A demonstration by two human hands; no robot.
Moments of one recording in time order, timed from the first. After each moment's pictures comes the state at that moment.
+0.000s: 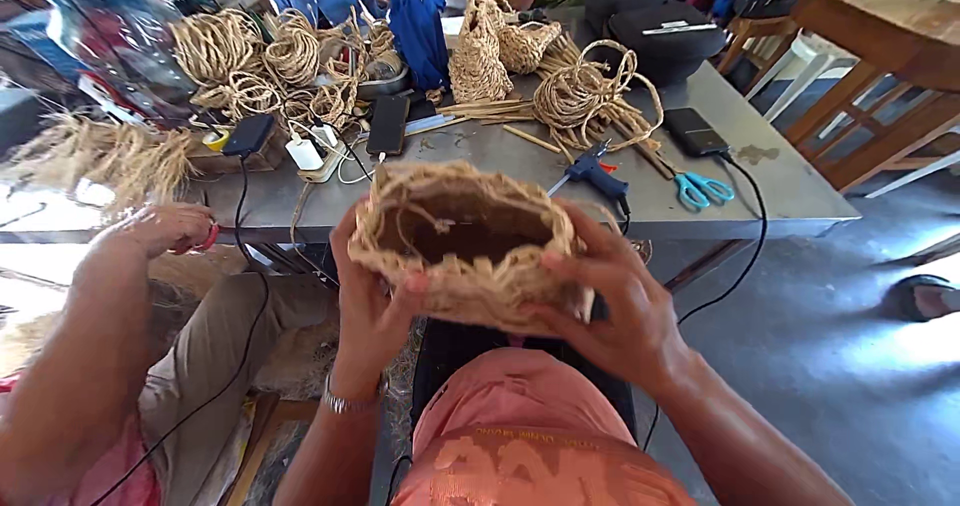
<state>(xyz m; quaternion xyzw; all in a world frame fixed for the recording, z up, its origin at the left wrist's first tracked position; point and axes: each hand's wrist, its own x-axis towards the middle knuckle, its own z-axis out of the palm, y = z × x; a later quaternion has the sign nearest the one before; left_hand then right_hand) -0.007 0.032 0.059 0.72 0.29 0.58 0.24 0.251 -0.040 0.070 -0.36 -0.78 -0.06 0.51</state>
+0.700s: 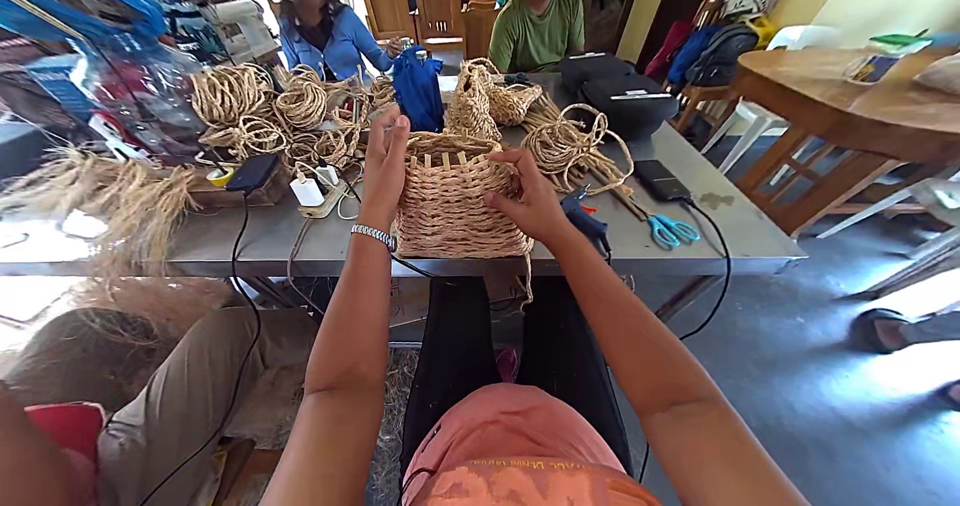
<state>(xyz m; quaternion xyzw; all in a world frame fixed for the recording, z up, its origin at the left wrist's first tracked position) 0.036 0.246 0.114 0.68 0.33 0.57 0.32 0.276 0.153 0.081 -0.41 -0.74 0.08 0.52</state>
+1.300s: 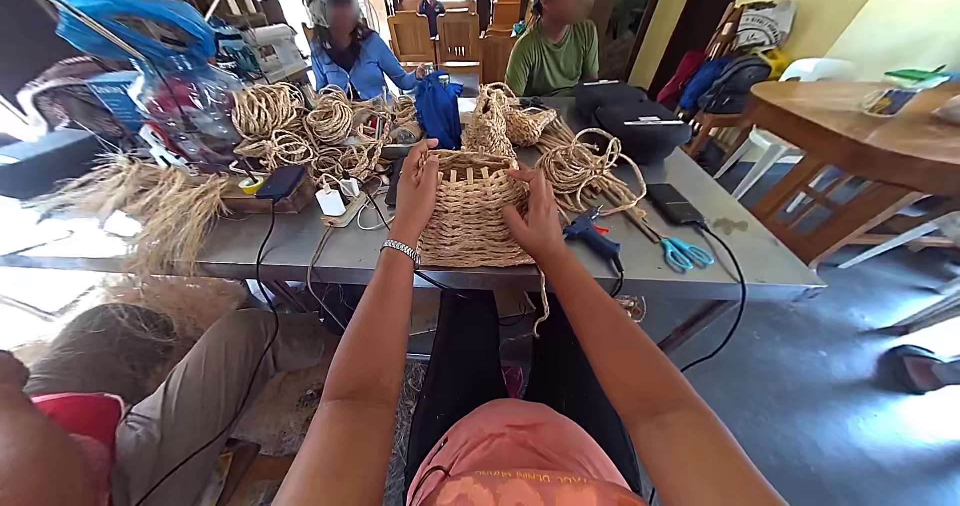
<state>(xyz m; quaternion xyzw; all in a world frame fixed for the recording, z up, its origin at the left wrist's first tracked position) 0.045 0.248 0.102 0.70 0.34 0.56 0.28 0.257 0.175 0.063 -0.43 -0.69 -0.08 0.57</state>
